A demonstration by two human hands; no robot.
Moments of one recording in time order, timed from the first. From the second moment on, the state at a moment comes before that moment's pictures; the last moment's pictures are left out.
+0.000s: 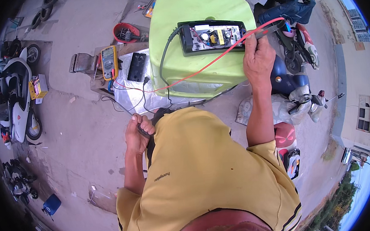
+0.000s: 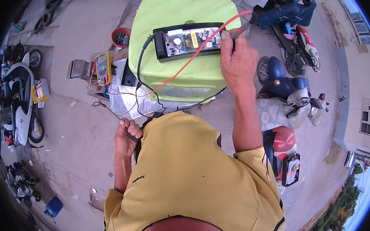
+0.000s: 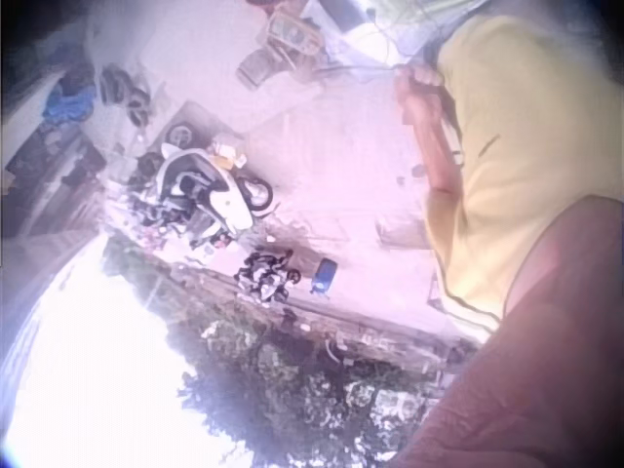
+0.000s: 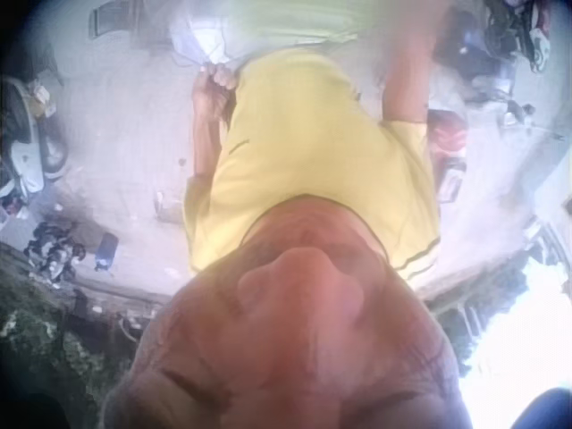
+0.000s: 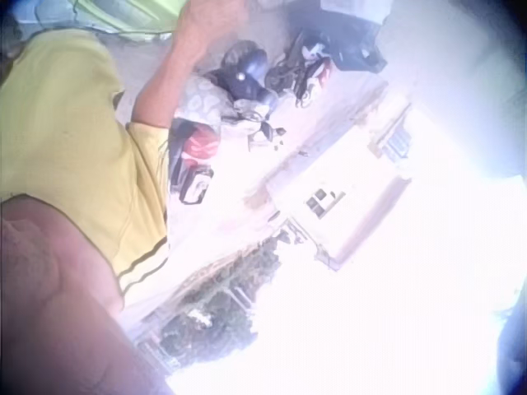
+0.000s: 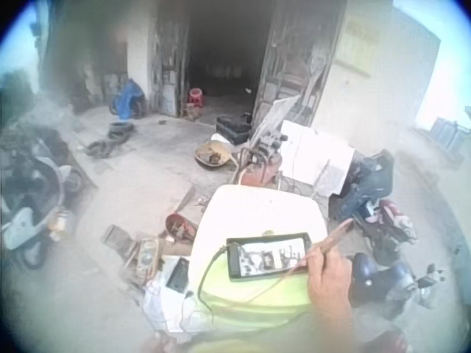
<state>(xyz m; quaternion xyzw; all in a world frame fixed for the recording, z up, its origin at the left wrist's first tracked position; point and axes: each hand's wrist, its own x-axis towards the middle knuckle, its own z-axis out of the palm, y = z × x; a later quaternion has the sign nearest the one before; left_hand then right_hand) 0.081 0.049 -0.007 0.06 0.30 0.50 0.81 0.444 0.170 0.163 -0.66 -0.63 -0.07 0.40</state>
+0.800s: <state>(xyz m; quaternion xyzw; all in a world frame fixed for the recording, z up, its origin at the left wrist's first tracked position) 0.069 0.063 -0.048 0.63 0.62 0.38 0.25 0.461 0.168 0.156 -0.64 -0.65 -0.10 0.40</state>
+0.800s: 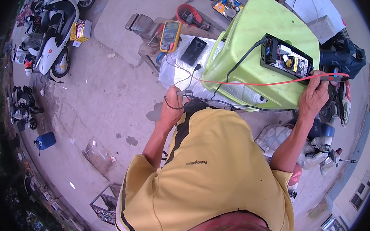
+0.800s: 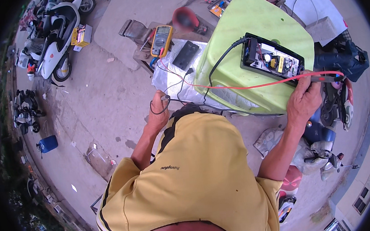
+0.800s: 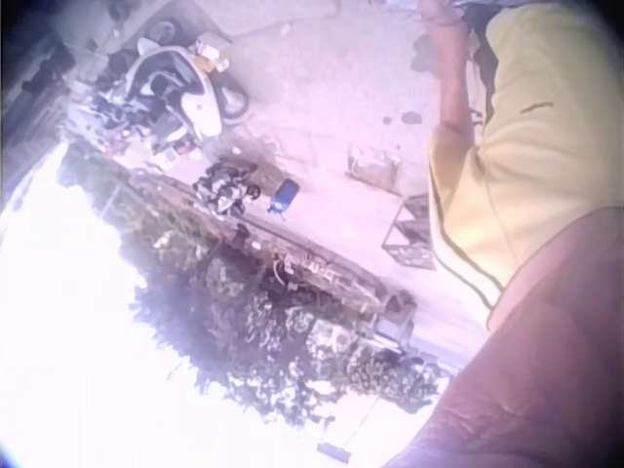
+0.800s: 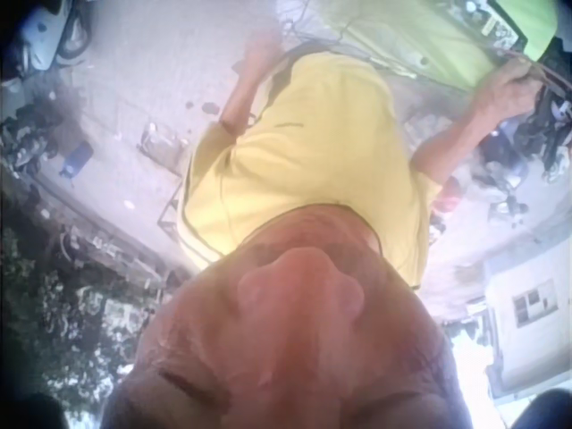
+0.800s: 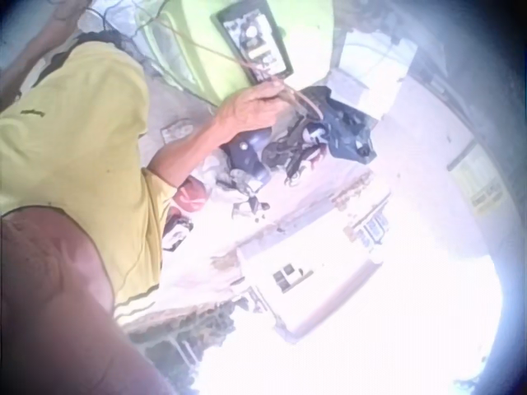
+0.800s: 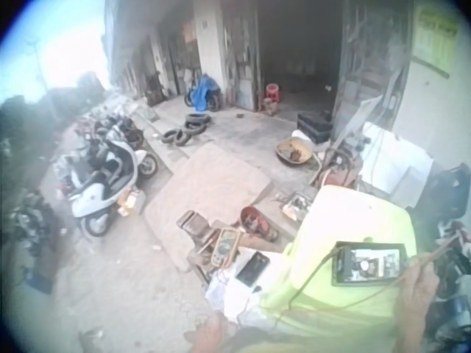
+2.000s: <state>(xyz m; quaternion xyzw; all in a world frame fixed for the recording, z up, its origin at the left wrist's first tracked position) 0.115 0.070 0.141 0.12 -0.12 0.33 0.93 0.458 0.164 0.159 -0.66 -0.62 -0.06 0.42</state>
